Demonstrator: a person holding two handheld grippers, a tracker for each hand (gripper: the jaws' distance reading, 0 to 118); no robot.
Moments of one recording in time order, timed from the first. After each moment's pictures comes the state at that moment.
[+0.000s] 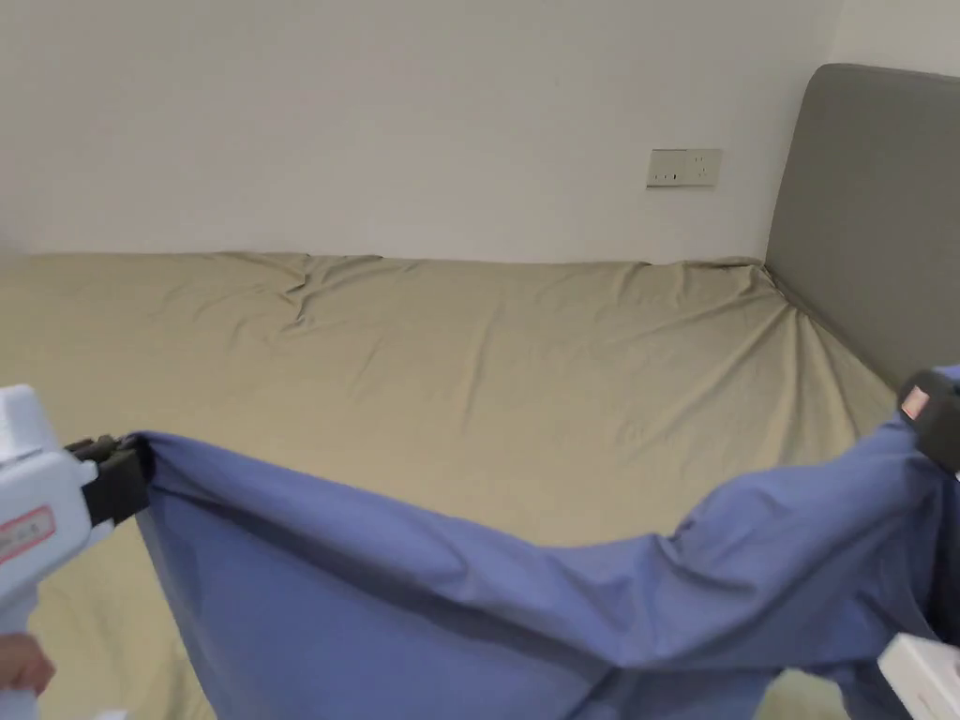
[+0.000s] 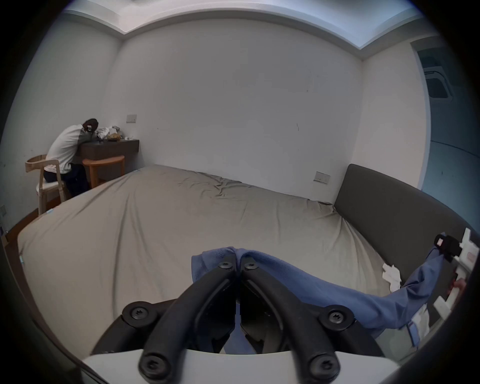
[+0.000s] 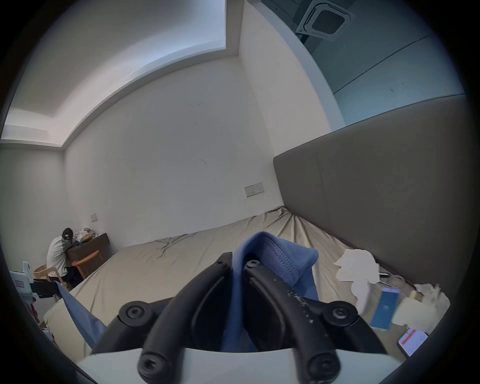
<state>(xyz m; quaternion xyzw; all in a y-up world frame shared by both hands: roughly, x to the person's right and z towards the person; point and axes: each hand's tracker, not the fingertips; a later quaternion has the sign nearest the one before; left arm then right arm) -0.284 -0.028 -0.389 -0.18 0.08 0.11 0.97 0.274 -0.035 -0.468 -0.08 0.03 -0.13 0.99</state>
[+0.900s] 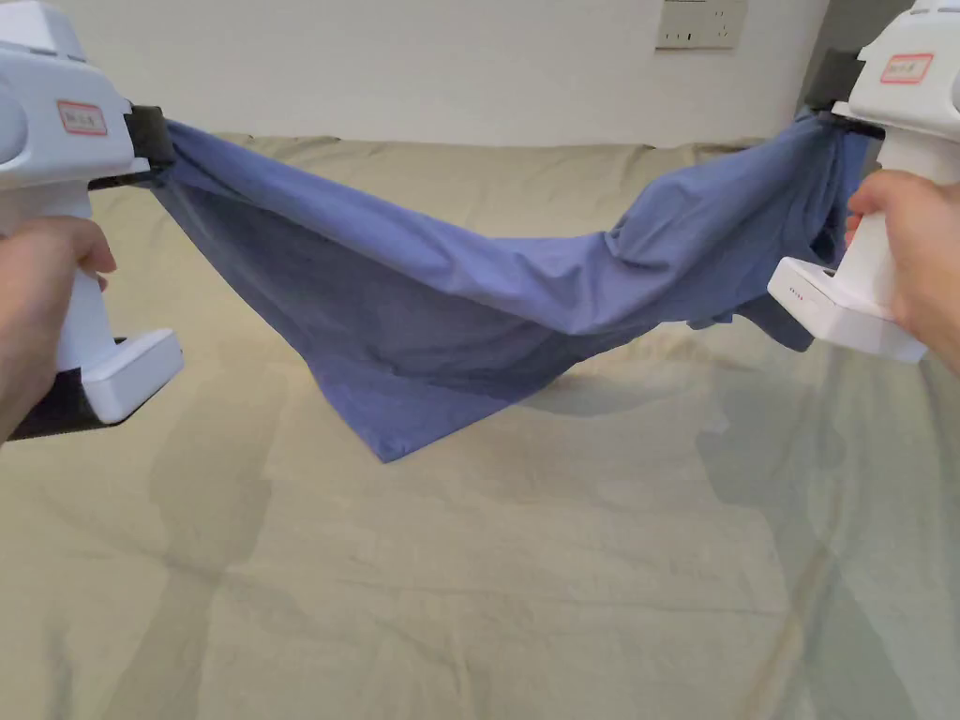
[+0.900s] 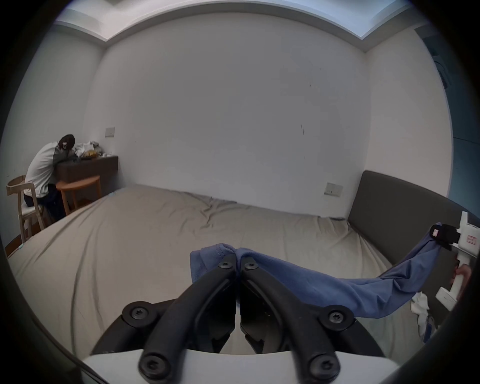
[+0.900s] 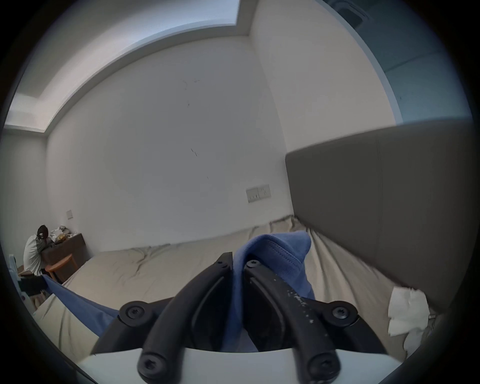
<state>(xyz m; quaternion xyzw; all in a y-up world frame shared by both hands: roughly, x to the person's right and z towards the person) -0.274 -0.030 -0.605 -0.15 0.07 0.08 0.98 0.207 -0.020 -0.718 -0.12 -0.02 -0.11 0.99</state>
